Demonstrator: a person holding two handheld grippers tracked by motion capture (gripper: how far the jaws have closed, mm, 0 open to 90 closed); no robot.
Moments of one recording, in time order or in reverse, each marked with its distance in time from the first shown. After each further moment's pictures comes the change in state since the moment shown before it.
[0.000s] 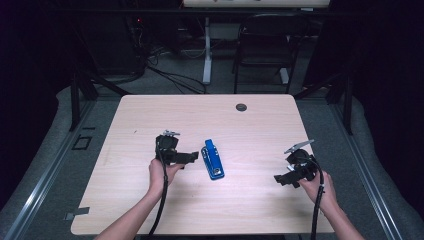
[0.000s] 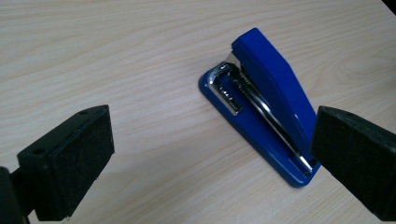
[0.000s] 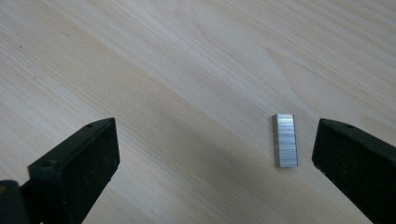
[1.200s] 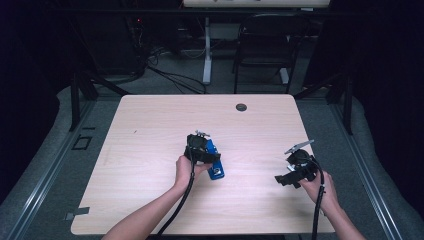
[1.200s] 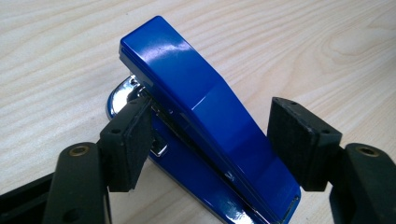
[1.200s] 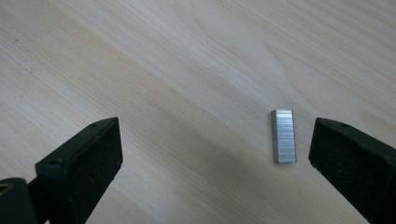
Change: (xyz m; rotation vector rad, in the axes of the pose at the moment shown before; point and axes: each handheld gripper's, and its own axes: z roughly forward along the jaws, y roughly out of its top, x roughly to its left) left arm -0.044 0.012 0.065 0.110 -0.047 0.102; right arm -0.001 -0.001 0.000 0.010 0.003 -0.002
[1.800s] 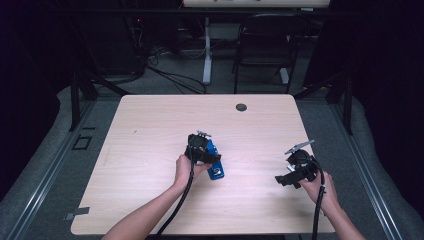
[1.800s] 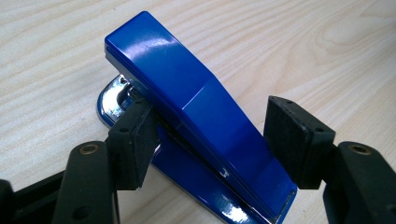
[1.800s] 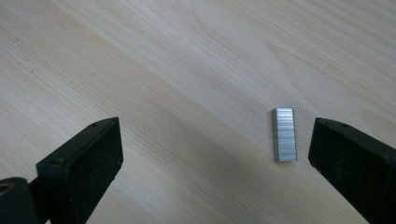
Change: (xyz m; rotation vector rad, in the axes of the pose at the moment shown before) left arm 0.001 0.003 0.002 0.045 -0.026 0.028; right arm 0.000 -0.001 0.000 0.001 0.004 0.003
